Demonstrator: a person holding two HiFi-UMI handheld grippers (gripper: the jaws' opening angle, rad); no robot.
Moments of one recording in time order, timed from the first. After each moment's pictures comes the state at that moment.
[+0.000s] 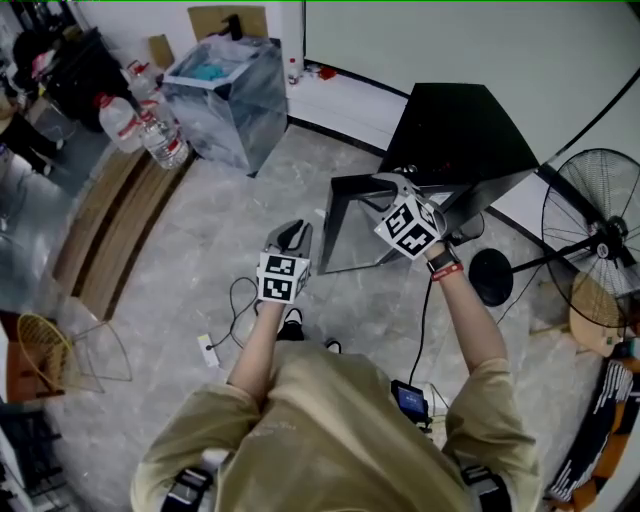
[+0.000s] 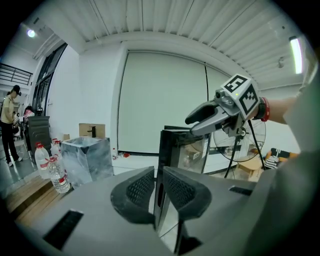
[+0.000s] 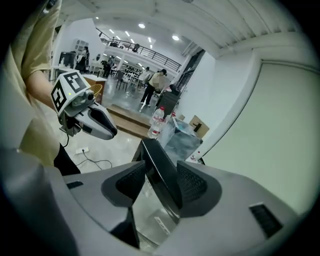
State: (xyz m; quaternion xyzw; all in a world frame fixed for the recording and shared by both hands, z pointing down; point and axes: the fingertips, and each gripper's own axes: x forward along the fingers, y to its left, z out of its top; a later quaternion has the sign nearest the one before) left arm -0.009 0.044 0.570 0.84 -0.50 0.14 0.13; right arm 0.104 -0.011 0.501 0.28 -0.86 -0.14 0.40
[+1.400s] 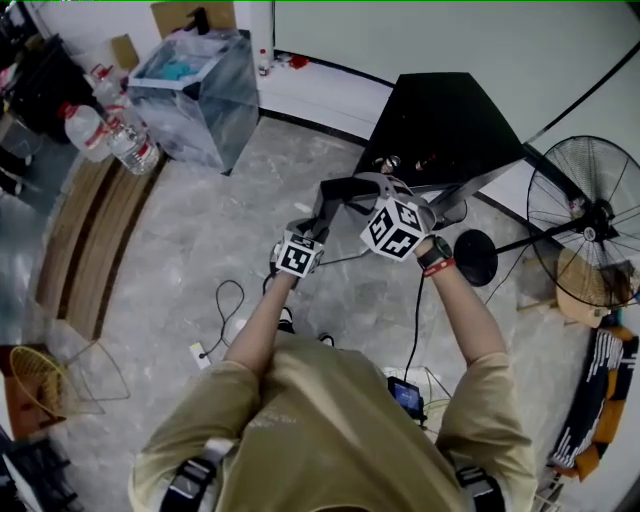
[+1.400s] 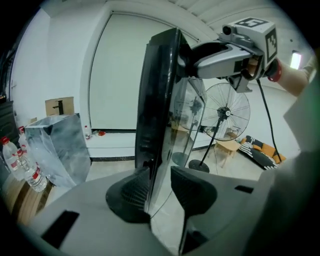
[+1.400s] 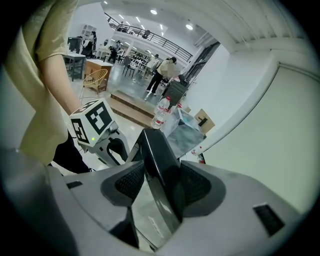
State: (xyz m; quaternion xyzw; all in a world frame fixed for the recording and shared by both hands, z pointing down) left arm 0.051 -0.023 0.693 0.88 -0.36 0.25 0.19; right arm 0.080 -0.039 0.528 0.25 -0.83 -0.17 0.47
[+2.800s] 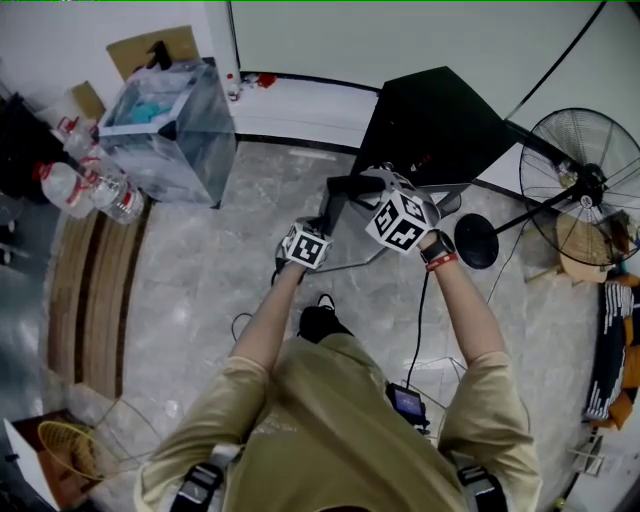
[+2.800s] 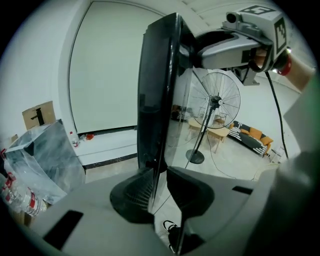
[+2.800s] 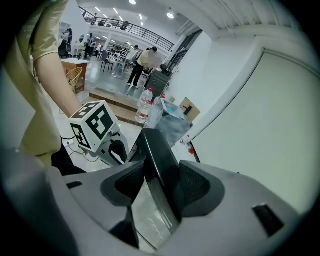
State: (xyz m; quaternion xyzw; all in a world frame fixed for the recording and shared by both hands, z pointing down) left arm 0.047 -0.121 0.701 0.90 -0.28 0.31 0.15; right arm 0.080 -0.122 0.530 0.35 -0.80 -0.11 0.48
